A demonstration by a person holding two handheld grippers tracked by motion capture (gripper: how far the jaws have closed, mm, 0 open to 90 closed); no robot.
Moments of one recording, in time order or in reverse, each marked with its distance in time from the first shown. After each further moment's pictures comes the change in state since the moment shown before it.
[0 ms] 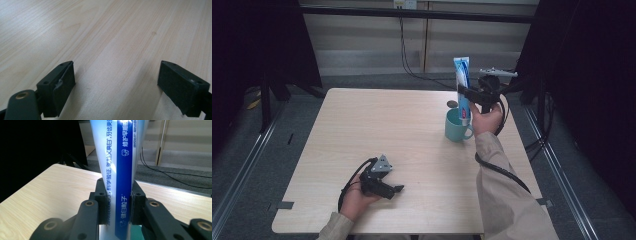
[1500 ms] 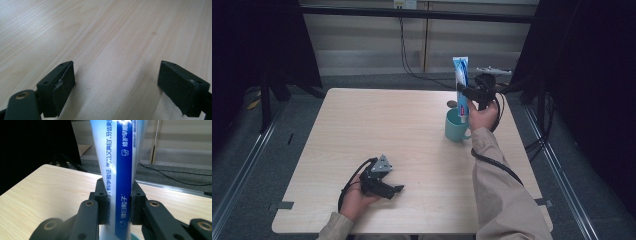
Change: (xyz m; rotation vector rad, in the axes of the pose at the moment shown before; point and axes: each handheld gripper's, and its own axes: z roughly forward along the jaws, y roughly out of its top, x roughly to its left) left arm 0.000 0.000 0.000 0.004 -0.003 0.001; right arm -0.011 -0.002 0.025 0.011 -0.046 0.011
